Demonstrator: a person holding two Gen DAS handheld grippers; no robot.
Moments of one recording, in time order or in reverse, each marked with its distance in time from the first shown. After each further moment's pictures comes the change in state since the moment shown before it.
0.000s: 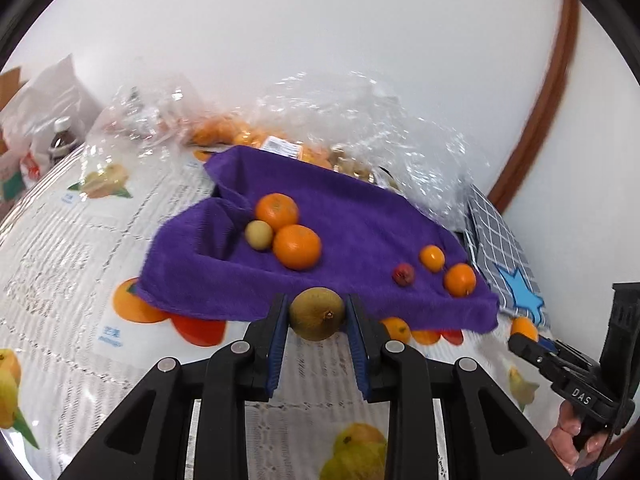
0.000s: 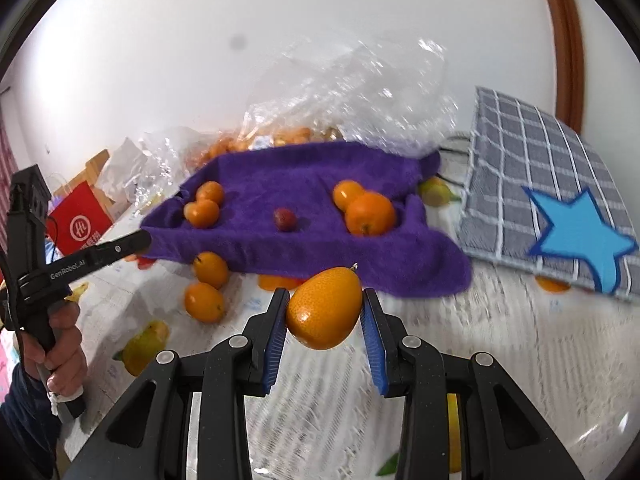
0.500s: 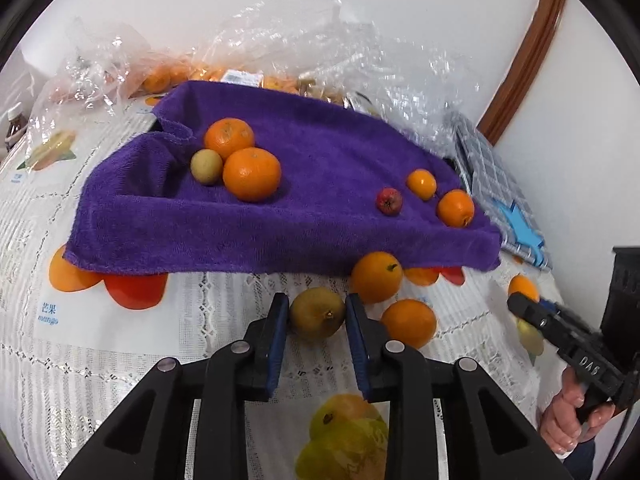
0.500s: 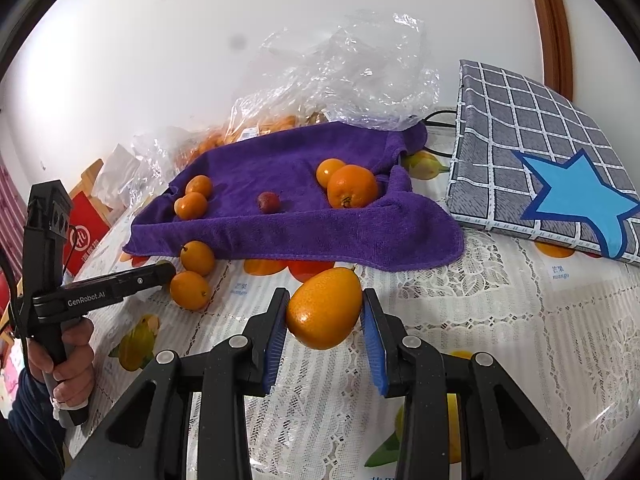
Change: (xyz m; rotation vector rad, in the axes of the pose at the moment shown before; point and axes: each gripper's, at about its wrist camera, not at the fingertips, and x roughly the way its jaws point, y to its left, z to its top) left arm 0.039 -0.020 -0.020 0.089 0.199 -0.063; right arm 0.008 -0.017 -0.020 0.081 0.030 0.010
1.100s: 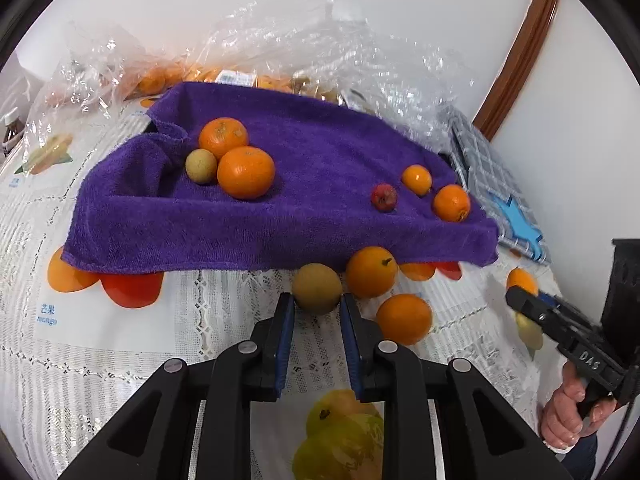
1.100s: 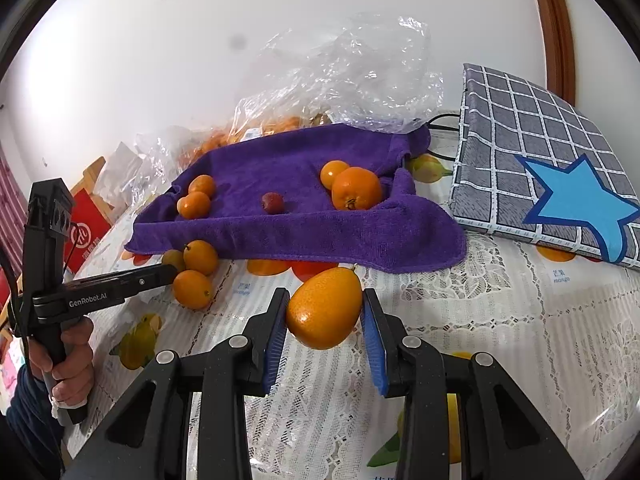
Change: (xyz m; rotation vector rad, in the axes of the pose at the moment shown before) left arm -0.001 -0.001 0.000 0.025 0.008 -0.001; right arm -0.002 0.004 0.000 -0.010 -0.006 -0.003
